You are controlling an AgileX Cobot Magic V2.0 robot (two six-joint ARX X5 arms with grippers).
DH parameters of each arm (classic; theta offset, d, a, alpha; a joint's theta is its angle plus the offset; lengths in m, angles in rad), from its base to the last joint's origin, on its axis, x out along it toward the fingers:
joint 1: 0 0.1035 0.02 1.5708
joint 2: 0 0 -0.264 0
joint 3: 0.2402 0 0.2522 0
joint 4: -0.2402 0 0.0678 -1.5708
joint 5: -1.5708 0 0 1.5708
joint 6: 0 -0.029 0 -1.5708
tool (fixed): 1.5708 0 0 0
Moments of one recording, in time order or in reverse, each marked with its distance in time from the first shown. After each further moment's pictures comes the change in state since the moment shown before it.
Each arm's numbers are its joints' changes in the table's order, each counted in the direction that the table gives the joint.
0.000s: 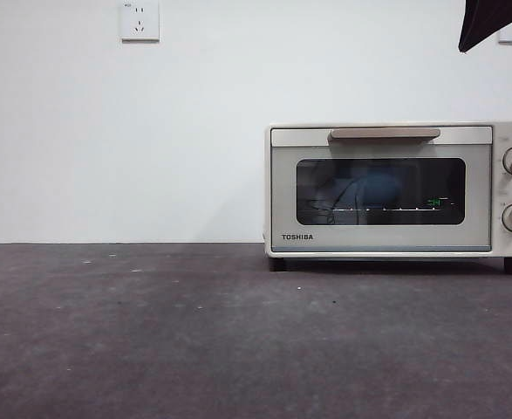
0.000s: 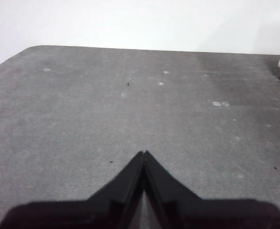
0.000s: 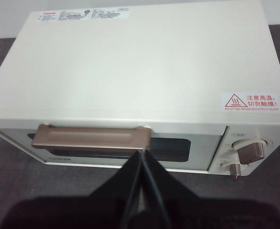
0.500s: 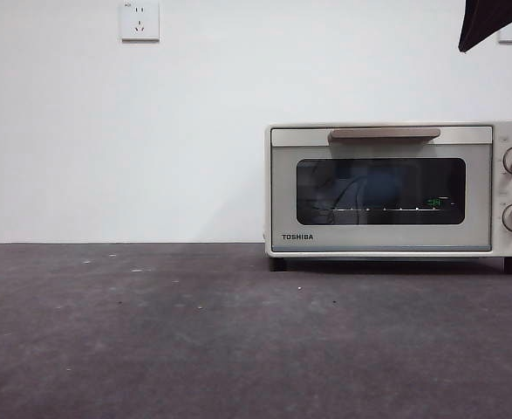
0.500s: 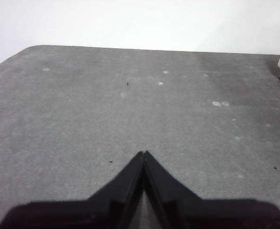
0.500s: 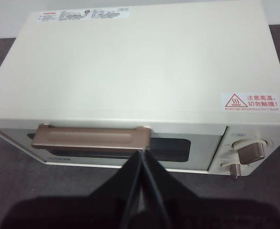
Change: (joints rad) left arm 0.000 -0.009 0.000 0.007 0.001 0.001; right arm 0.000 0.000 0.000 0.000 0.000 0.000
